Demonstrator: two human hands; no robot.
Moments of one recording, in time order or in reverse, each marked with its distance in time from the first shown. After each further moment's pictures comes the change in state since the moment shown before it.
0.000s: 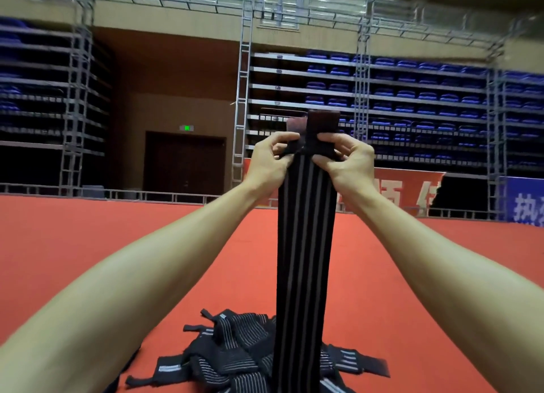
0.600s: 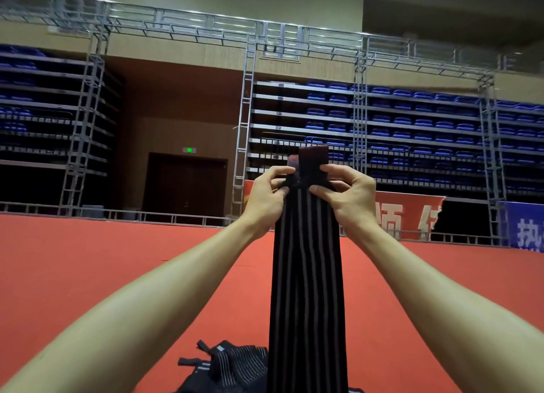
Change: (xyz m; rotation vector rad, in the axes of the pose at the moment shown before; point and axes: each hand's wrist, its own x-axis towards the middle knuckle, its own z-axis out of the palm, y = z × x) left_hand -0.005 -0.003 -0.007 -0.063 -0.017 -0.106; right_hand -0.003 -0.005 0.001 0.036 0.011 0.023
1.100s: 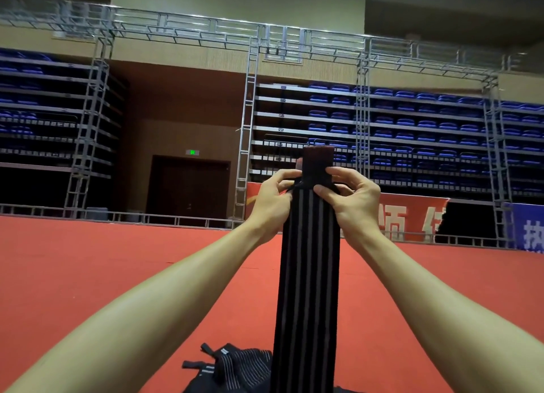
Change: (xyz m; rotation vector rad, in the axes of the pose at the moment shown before) left_hand -0.009 0.009 0.002 -0.107 -0.061 -0.009; right_hand -0.007 -0.001 0.009 0.120 0.077 -0.025
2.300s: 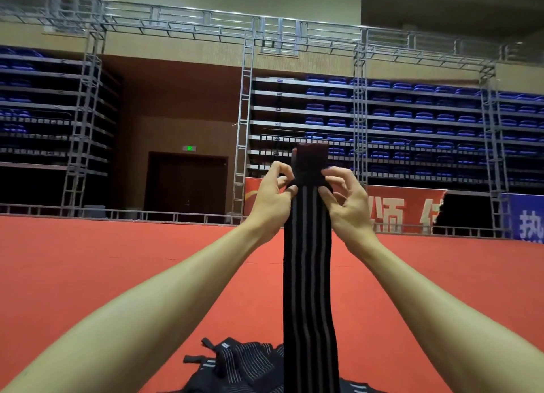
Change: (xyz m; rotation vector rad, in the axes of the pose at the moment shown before) left_hand -0.005 -0.006 0.006 0.031 0.016 0.050; right_hand -0.012 0.025 -0.006 -0.131 -0.114 -0.113
